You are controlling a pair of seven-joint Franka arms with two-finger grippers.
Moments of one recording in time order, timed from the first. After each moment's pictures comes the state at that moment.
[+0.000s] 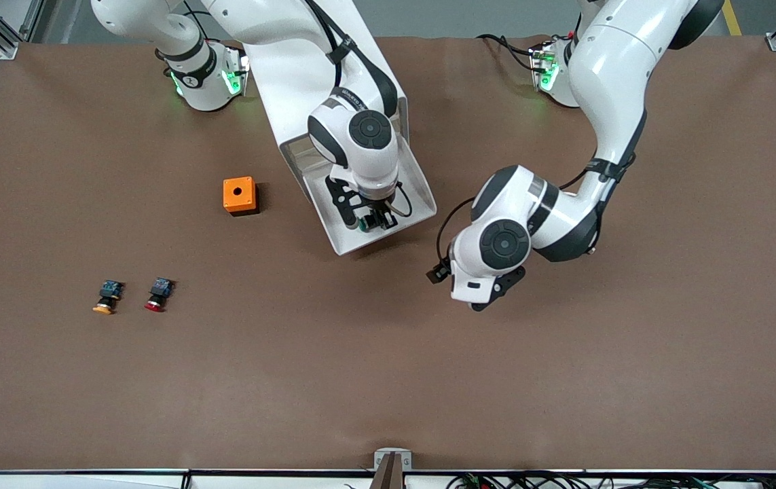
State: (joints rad) left arm -0.36 0.71 -0.28 -1.37 -0.03 1.89 -1.22; right arm 0.90 0.56 -0.08 -1.70 0.06 2.28 1.94
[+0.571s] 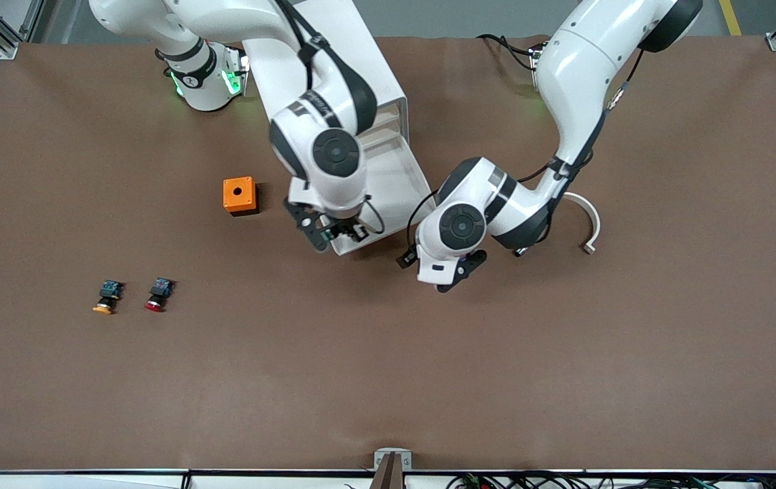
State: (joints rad) left arm -0.46 0.76 -0.29 -1.46 -0.08 2.10 -1.32; right arm 0.72 0.48 -0.10 -1.55 0.05 1.88 1.44
